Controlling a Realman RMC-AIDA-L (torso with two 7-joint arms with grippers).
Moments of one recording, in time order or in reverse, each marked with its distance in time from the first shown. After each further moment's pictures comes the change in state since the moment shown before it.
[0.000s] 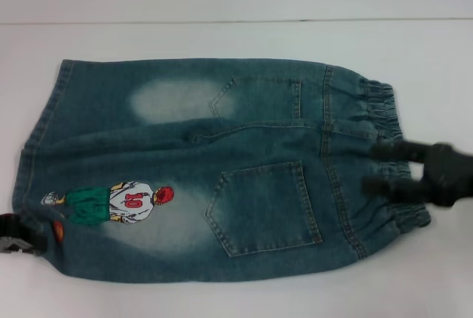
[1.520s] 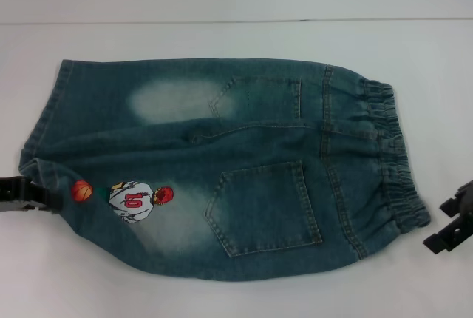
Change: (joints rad) left arm -0.020 0.005 -0.008 0.010 -0.131 -0.015 0.078; right arm 0.282 -0.033 -0.232 -0.242 -0.763 -0.006 0.499
